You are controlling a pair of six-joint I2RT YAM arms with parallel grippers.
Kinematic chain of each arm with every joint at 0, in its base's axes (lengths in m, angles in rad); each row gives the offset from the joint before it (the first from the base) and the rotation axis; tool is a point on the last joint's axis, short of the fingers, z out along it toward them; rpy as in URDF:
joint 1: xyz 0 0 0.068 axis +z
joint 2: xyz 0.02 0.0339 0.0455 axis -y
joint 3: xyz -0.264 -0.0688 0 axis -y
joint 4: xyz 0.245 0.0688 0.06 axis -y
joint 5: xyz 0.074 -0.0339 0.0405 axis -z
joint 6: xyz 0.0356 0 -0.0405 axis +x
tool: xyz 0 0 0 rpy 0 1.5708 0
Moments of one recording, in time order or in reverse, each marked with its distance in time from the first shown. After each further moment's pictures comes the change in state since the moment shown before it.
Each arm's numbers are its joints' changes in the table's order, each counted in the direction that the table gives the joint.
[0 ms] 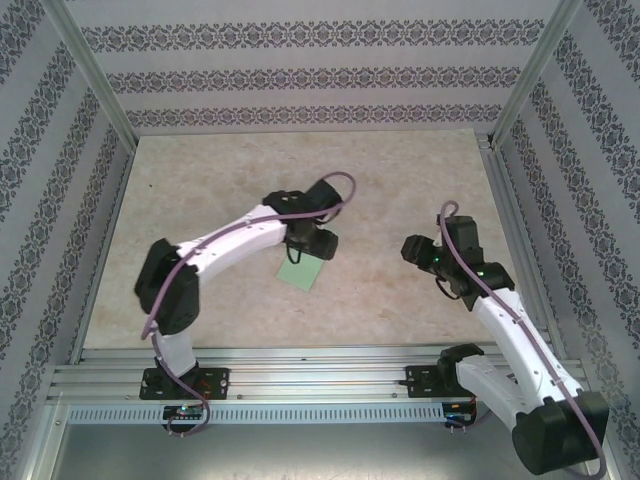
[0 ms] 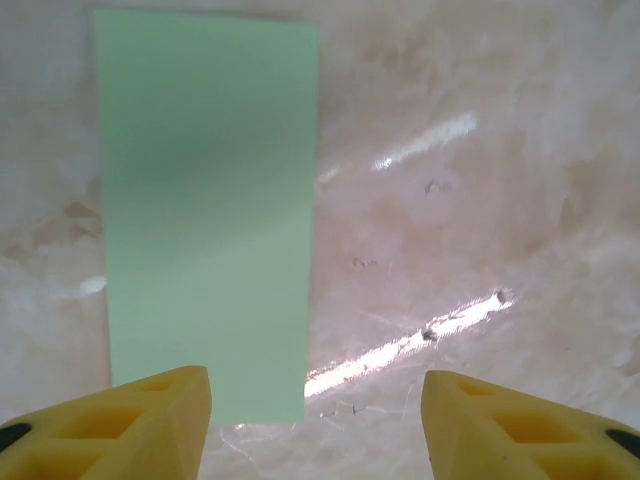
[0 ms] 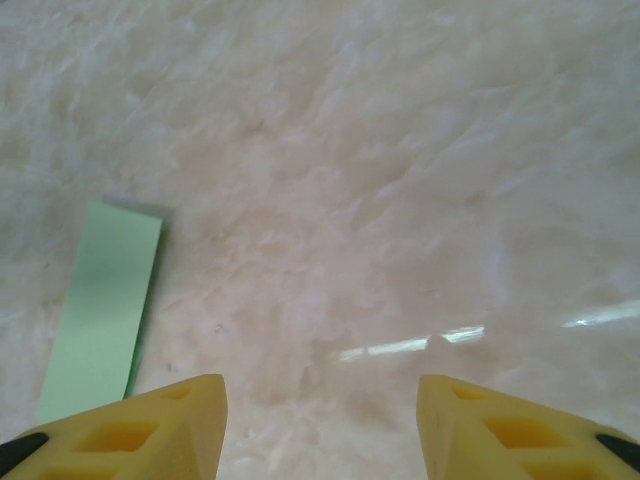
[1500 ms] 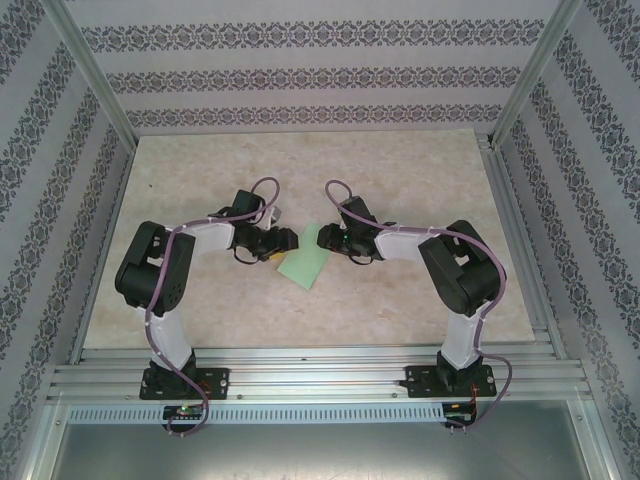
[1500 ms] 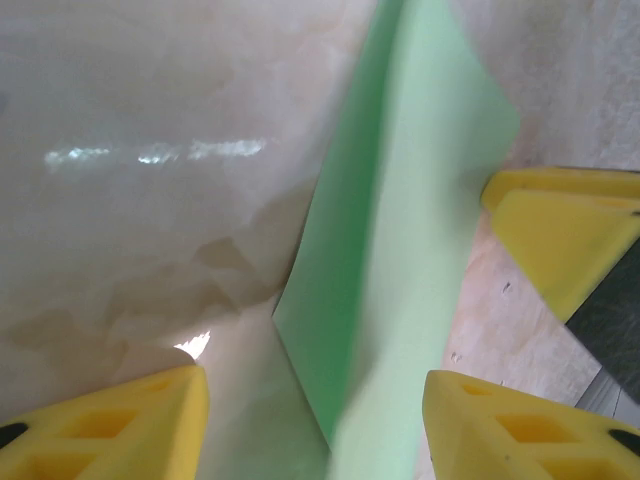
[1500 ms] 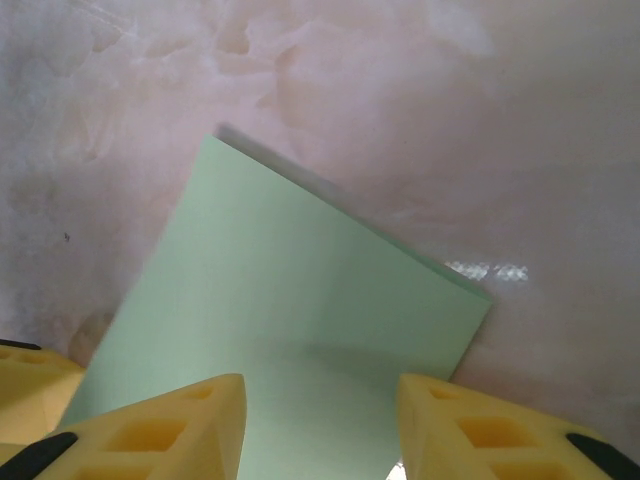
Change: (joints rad) left arm 0.406 -0.085 -0.474 0.658 0.607 -0.130; right arm 0.313 -0.969 0.315 0.571 -0.090 0.153
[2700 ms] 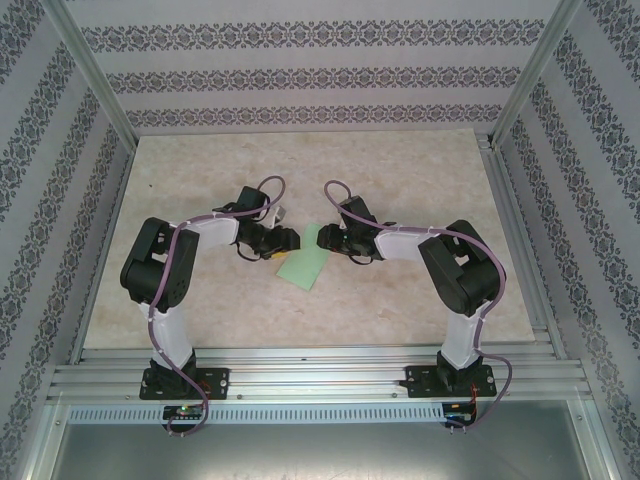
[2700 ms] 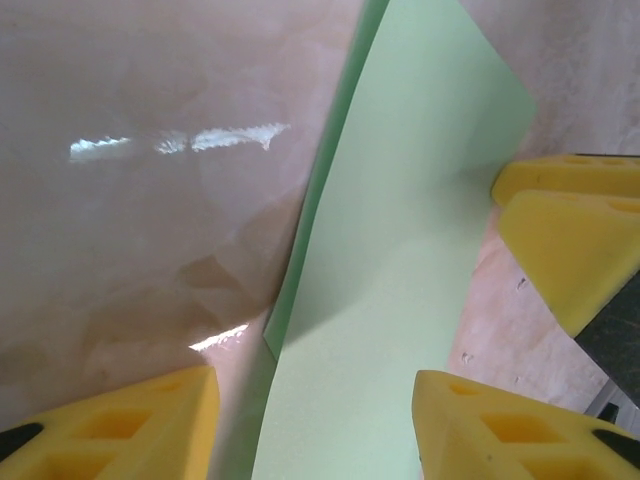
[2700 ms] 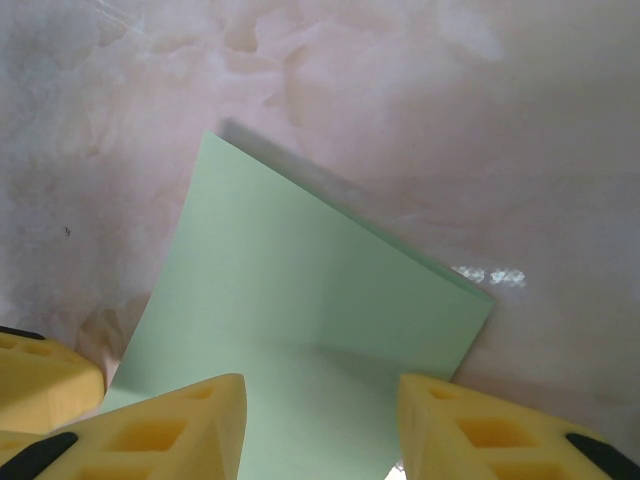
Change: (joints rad) left arm -0.016 -0.032 0.064 -0.098 -0.010 0.060; right arm 0.000 -0.001 0.001 0.001 -0.004 -0.025
